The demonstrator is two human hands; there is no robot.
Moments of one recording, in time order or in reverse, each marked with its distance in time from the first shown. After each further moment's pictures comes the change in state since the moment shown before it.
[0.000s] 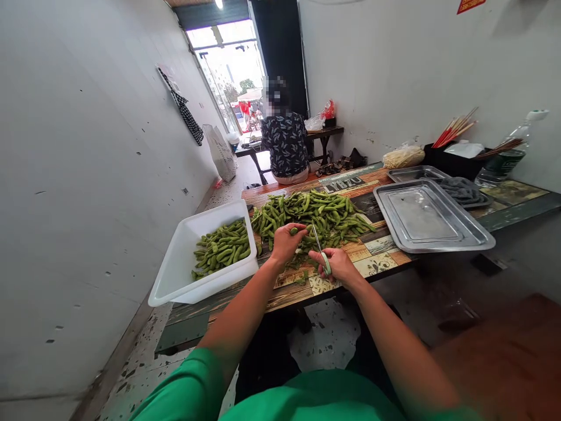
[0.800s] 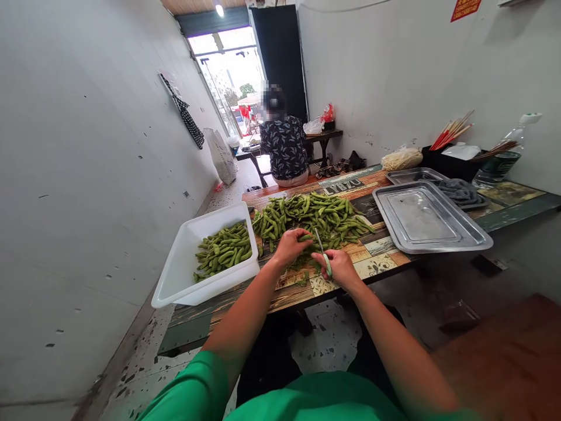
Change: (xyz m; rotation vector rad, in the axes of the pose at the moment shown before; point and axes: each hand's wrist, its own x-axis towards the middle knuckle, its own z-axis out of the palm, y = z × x) left_hand -0.004 0.003 -0.001 0.211 -0.288 0.101; right_hand 0.006 0.015 0.000 -0.043 0.080 -0.103
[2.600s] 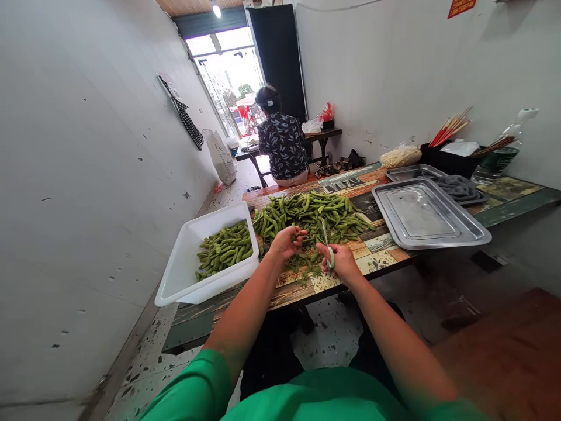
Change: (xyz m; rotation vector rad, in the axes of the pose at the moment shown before) left_hand 0.006 0.004 -0.005 -1.081 0.061 -0.542; right_hand -0.001 -0.006 0.001 0.148 0.096 0.052
